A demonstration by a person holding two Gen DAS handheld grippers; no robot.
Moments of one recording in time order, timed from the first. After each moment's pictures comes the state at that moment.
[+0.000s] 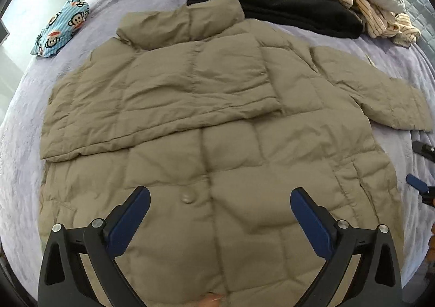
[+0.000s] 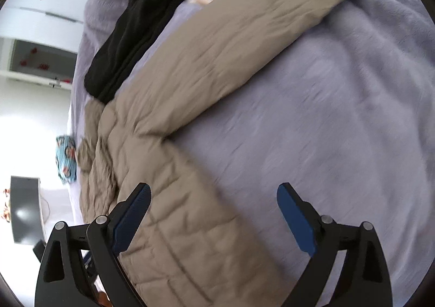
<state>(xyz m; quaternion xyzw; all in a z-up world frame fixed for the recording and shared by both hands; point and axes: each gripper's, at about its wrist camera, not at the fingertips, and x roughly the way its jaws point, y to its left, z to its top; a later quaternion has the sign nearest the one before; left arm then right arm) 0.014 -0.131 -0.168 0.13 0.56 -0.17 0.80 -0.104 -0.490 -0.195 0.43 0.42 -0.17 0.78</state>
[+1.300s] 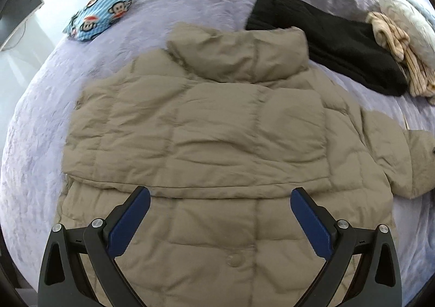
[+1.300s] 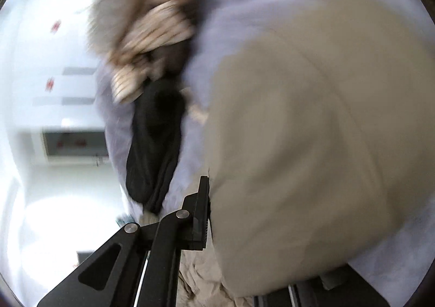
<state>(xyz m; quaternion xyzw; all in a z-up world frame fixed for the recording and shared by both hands) 0.092 -0.085 -0.154 0.06 0.55 -0.08 0.83 -0.021 -0.631 -0.165 0.56 0.26 -0.13 0.77</state>
